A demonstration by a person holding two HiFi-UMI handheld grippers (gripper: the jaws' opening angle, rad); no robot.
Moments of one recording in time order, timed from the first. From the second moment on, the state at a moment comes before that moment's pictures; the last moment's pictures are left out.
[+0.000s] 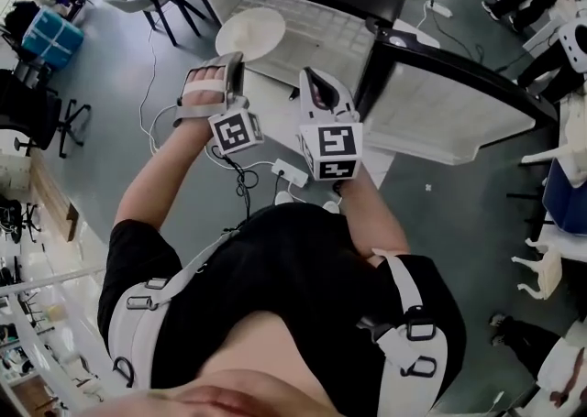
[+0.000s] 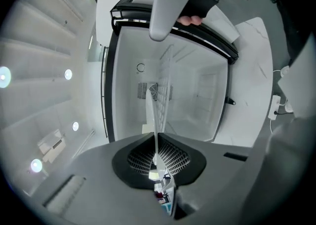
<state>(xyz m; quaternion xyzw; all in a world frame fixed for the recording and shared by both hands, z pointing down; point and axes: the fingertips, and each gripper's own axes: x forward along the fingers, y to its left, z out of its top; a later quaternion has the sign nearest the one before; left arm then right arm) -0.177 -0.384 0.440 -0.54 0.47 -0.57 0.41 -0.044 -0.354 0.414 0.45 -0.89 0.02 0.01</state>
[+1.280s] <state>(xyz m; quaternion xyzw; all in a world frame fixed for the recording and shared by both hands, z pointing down) -0.223 -0.319 0.440 -0.51 0.50 -0.60 0.36 -0.089 -0.359 0.411 0.40 -0.91 0.01 -0.01</state>
